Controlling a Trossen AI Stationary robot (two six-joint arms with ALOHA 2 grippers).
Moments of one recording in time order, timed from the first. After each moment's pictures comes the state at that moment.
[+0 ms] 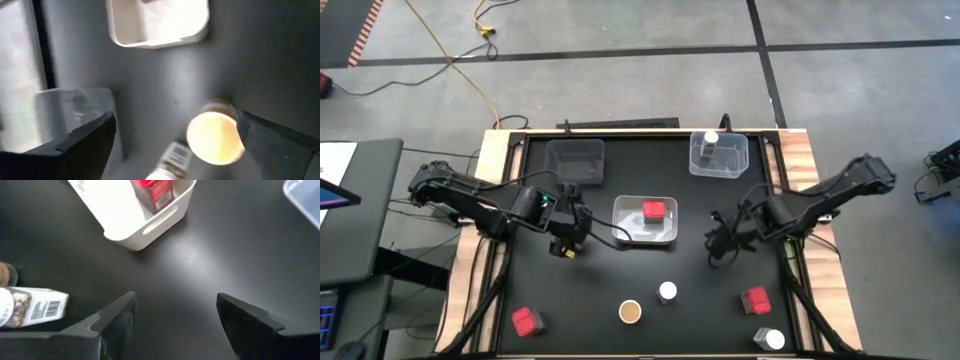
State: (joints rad) left arm -0.29 1.37 1.35 -1.24 -0.39 -0.05; right arm 0.39 1.24 1.03 -0.98 0.39 1.05
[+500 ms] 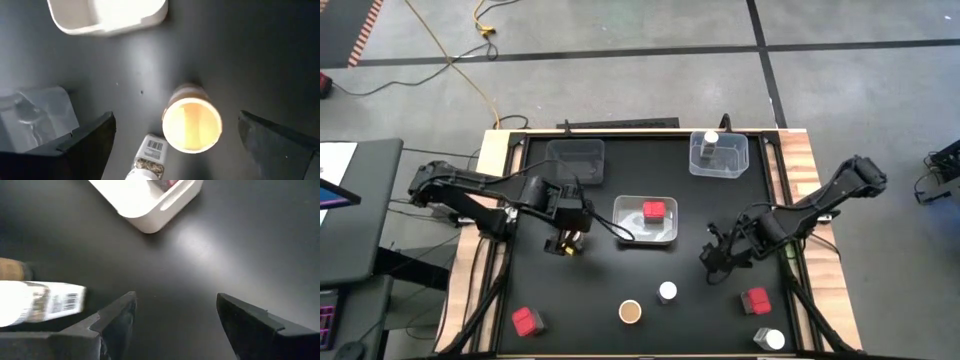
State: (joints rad) left arm -0.16 1.37 1.30 -1.24 -0.13 0.11; right arm 0.49 1.33 1.05 -0.95 0.40 1.26
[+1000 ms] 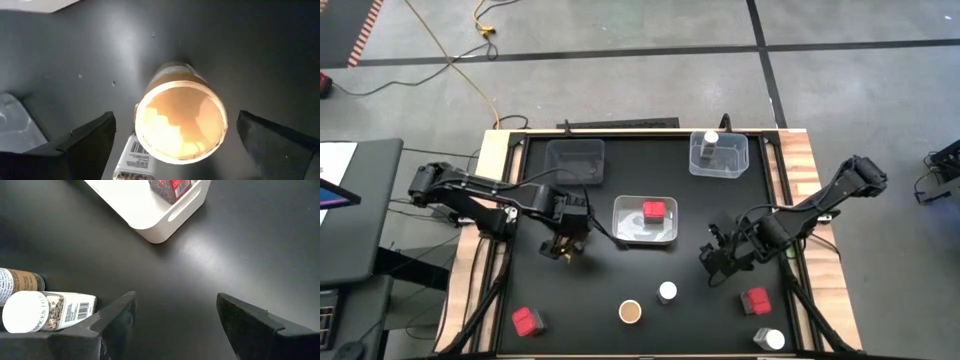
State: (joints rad) left arm -0.14 1.37 1.09 -1.13 -0.05 0.27; right arm 0.51 1.33 1.05 -0.92 0.45 1.29
